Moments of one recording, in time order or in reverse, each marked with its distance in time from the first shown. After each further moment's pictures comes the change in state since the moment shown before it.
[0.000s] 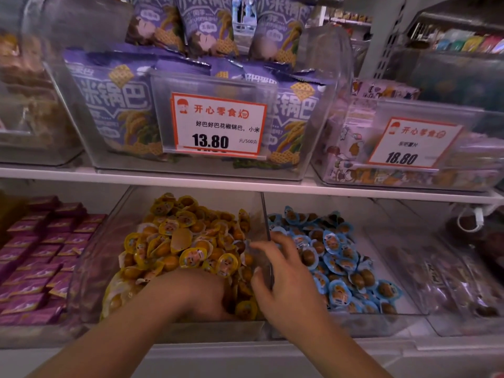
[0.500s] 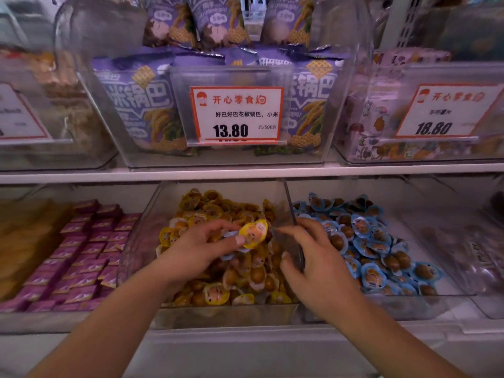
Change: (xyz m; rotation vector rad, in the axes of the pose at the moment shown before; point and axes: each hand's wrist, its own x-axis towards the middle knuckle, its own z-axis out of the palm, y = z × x) left_hand -0.031 -0.046 0.007 -1.258 0.620 0.213; right_hand 0.001 -0.002 -0.007 0.088 -0.012 0.025
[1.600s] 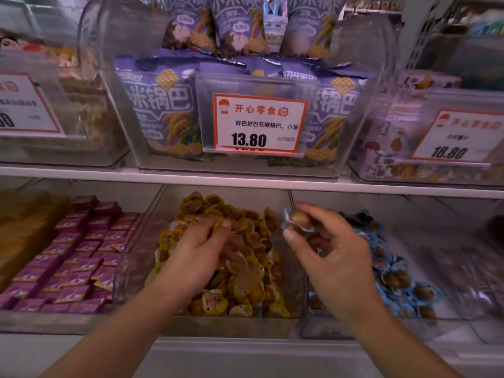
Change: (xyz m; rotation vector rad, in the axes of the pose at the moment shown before) left_hand -0.008 0.011 0.014 0.010 0.314 0.164; right_hand 0.021 -0.024 -0.022 0.359 0.322 -0.102
